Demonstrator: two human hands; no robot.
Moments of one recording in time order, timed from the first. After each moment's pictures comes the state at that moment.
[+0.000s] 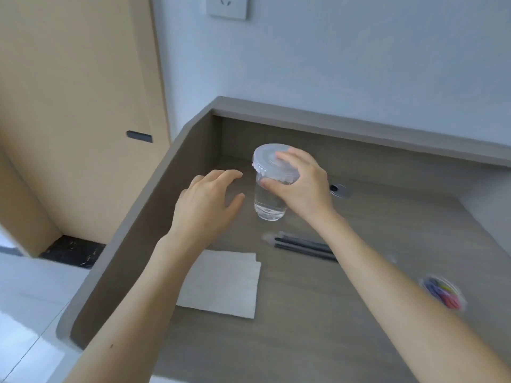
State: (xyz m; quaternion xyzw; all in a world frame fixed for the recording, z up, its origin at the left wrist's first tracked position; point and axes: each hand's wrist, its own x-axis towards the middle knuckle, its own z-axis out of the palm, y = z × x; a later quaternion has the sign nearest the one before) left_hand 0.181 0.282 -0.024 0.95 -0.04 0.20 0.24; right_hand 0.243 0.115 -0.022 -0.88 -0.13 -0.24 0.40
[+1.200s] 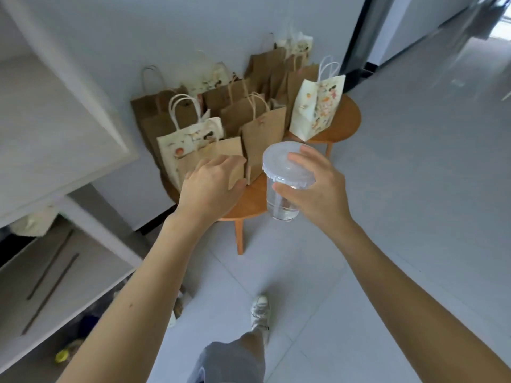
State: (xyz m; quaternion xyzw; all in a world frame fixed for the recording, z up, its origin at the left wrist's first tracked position) left_hand -0.173 -0.280 -0.122 0.83 -0.50 0.00 0.25; right_hand -0.319 -0.392 -0.137 -0.83 0.30 -0.39 0.29
